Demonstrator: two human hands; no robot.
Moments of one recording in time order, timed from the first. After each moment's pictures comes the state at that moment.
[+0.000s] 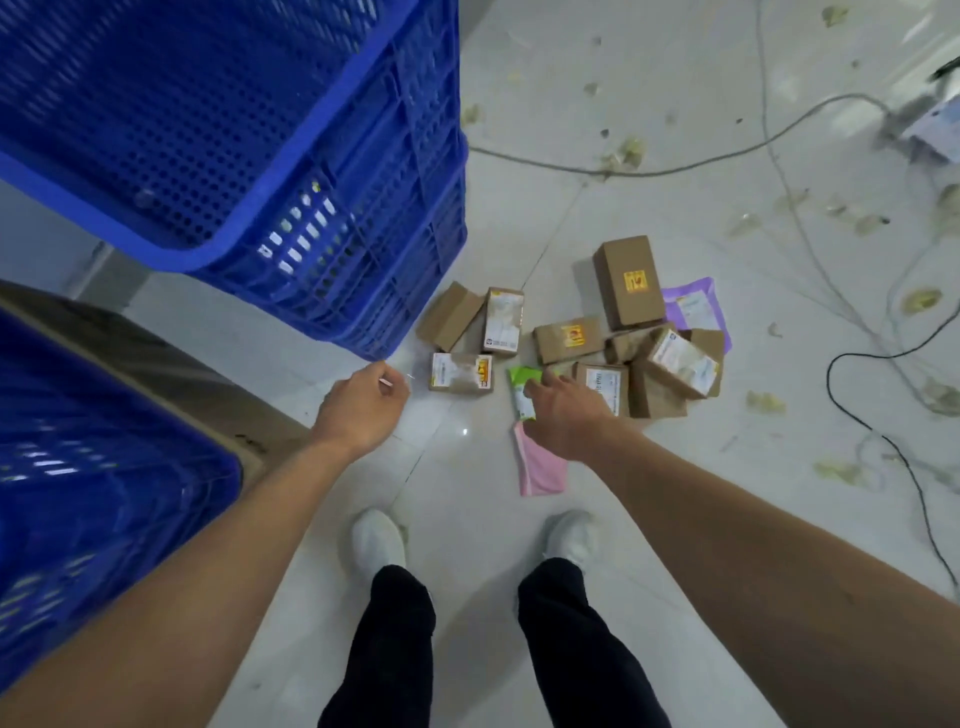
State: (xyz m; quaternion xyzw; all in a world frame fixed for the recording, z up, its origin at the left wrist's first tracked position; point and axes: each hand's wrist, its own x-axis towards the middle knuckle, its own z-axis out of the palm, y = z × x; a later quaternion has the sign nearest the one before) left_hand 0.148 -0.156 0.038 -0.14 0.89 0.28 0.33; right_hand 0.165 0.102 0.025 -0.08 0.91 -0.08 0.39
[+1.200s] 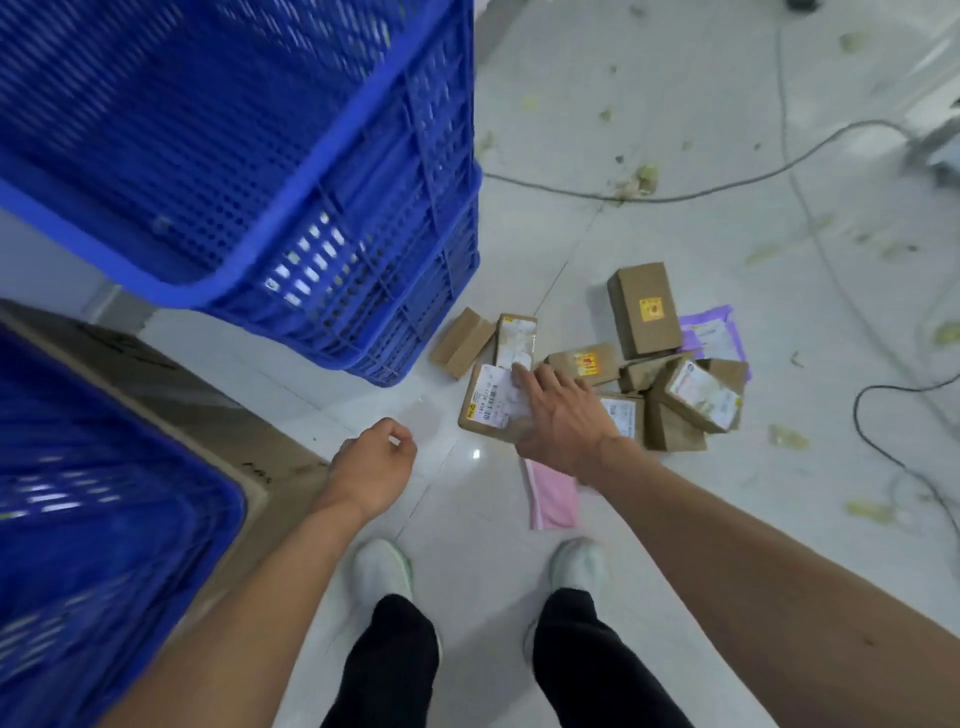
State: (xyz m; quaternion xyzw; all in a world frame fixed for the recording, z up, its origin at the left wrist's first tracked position) left_hand 0.172 -0.151 0.010 -0.19 0.88 0.26 0.36; right_hand 0.142 0.093 -0.015 -0.13 0.95 -0.09 0.26
